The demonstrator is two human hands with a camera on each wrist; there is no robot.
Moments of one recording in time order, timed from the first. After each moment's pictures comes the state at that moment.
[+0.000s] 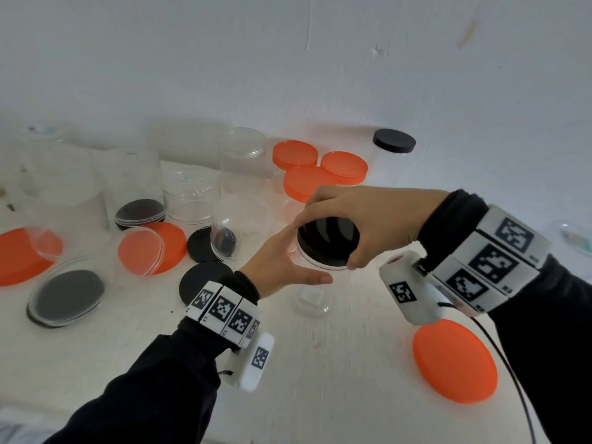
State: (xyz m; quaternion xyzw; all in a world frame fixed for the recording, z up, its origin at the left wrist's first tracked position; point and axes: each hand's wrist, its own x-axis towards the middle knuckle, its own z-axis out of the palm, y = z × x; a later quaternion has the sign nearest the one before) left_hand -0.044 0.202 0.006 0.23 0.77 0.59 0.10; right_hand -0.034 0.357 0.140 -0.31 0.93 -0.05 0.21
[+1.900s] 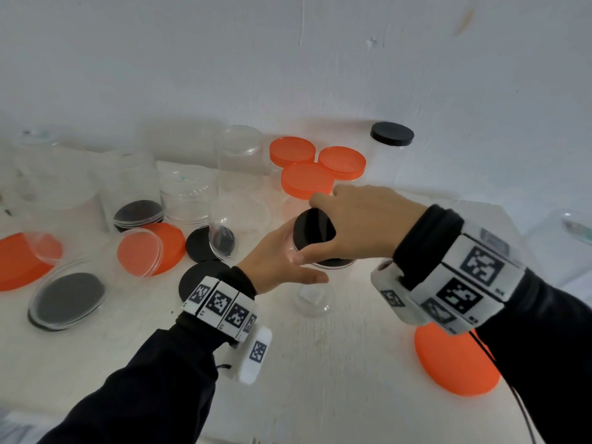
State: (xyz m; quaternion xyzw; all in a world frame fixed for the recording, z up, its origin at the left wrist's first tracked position) left_hand -0.047 0.201 0.008 0.27 0.75 0.59 0.12; right_hand -0.016 0.342 0.129 -0.19 0.98 0.05 0.10
